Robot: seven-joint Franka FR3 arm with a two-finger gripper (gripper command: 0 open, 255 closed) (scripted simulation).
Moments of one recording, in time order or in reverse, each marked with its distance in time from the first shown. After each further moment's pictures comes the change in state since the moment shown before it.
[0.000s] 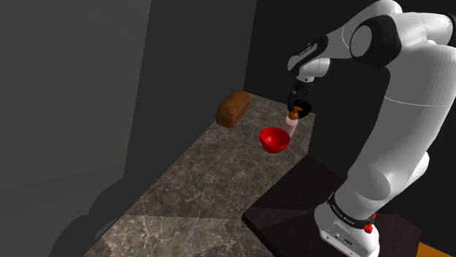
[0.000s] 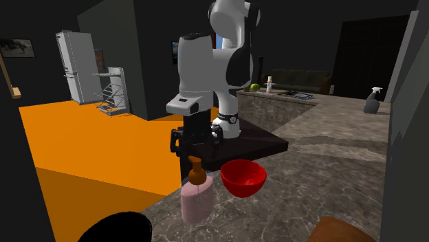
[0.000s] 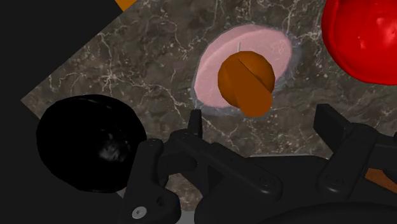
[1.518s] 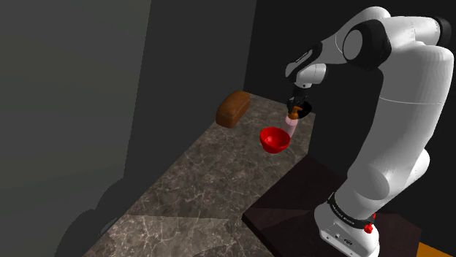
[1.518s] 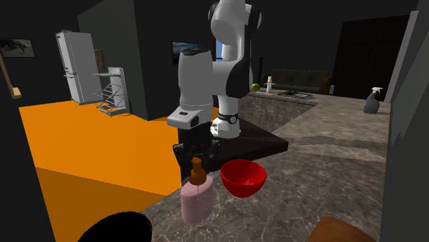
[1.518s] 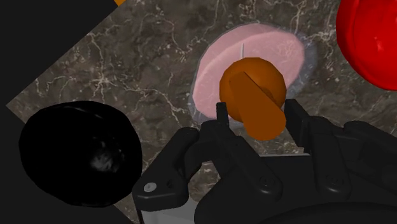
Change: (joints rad) arm -0.015 0.057 0.018 -0.019 0.041 0.076 -0.027
